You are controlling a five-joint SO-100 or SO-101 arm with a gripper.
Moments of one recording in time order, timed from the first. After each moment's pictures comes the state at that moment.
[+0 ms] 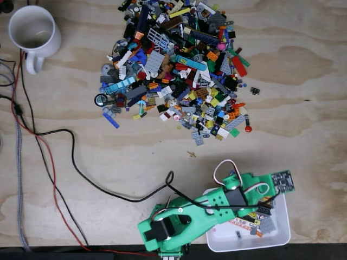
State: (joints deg) arm 69.0 127.7 113.0 86.0 -85.2
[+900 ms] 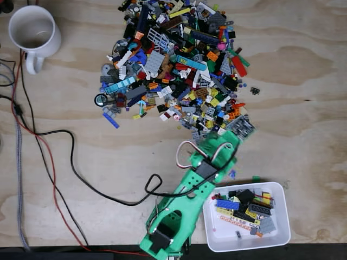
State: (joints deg) arm 27.9 131.3 119.8 69.7 -72.9
